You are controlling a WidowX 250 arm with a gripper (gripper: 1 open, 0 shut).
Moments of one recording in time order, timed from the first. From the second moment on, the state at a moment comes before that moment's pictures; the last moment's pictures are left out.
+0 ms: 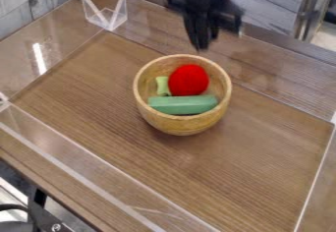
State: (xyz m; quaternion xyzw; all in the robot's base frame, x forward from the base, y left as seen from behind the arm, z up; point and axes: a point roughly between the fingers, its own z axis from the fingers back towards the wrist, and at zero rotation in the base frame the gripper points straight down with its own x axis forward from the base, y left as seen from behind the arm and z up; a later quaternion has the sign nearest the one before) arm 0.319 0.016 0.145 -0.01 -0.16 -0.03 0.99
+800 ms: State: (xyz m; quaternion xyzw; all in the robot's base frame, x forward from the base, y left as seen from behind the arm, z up) arm 0.302 0.019 0.107 0.00 -0.11 0.00 0.99
